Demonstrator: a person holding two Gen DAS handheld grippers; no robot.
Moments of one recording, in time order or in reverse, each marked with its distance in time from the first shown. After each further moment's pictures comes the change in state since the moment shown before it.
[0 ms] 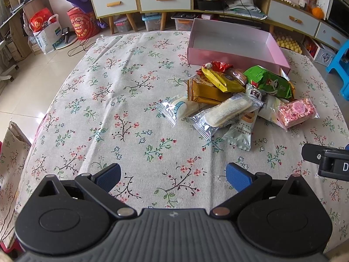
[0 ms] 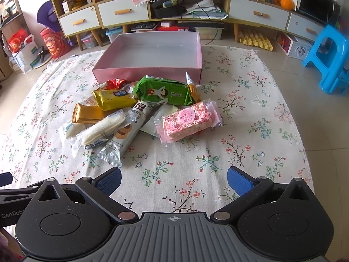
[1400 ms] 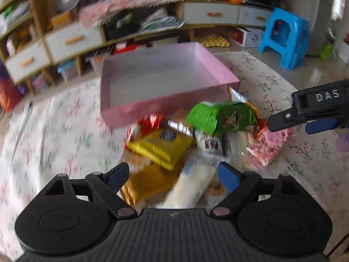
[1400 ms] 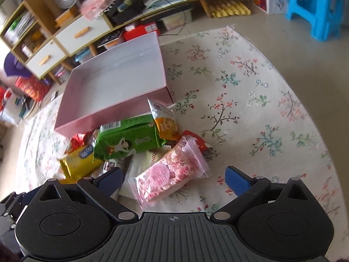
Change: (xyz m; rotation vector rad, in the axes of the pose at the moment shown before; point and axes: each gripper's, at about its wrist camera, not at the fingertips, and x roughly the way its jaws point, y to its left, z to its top) left arm 0.071 -0.047 0.083 0.412 -0.163 -0.312; right arm 0.076 -0.060 0.073 0.364 0.074 0.074
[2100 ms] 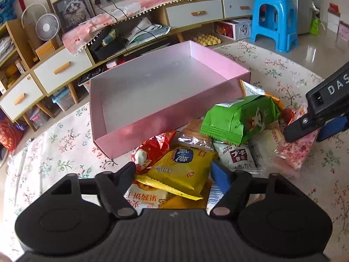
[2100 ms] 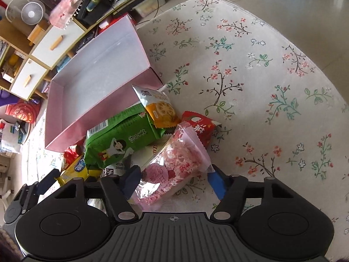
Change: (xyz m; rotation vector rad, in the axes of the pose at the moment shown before) left arm 0.033 0.003 0.003 0.191 -0.043 0.060; right arm 0.032 -0.004 -0.004 0.192 0.080 0.002
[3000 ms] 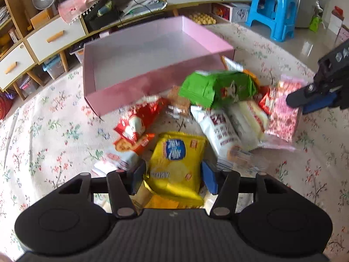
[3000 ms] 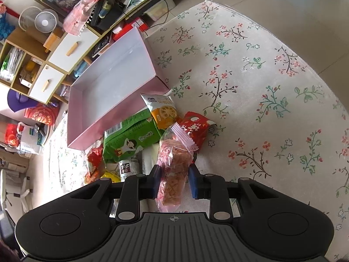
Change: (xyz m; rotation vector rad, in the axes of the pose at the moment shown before) left arm -0.010 -0.005 -0.016 -0.084 0.160 -0.098; right arm -0.032 -0.022 0.000 0.028 0.020 0.133
